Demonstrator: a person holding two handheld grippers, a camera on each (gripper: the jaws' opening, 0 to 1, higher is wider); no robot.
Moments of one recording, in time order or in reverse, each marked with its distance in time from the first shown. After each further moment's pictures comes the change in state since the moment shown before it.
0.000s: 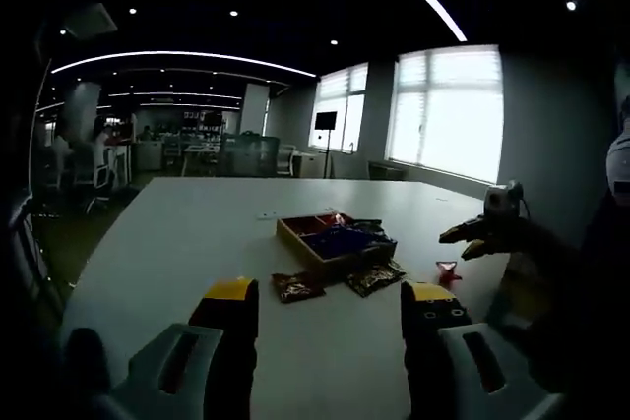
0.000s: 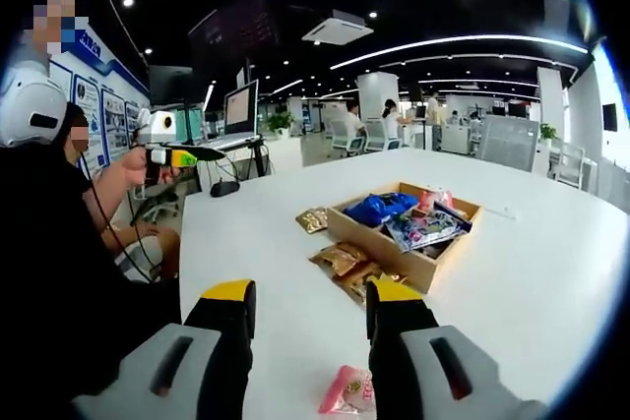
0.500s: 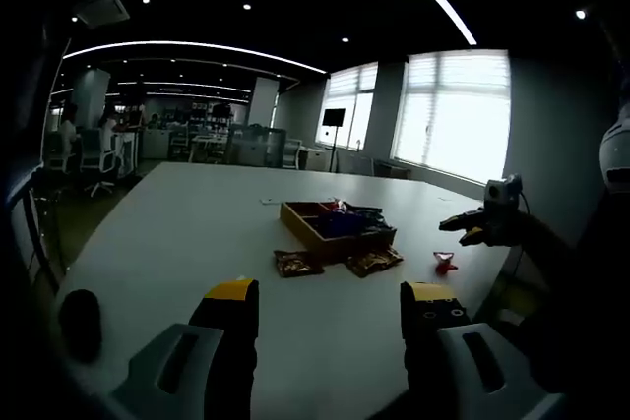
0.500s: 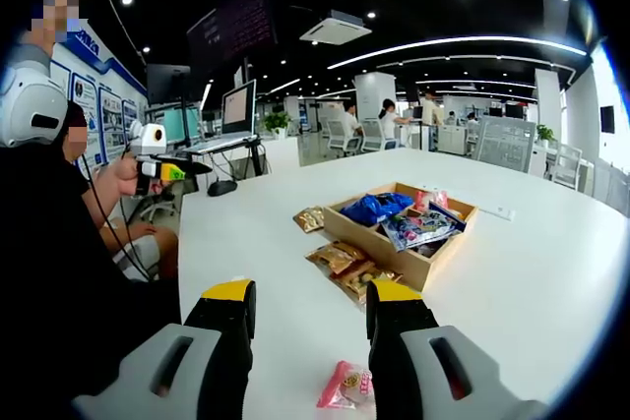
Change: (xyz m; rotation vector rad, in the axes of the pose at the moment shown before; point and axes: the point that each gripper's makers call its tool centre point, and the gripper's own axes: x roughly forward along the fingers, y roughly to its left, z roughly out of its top) left arm -0.023 -0.003 -0.028 -0.046 0.014 0.012; right arm -0.008 0.000 0.003 -0.008 0.003 -0.024
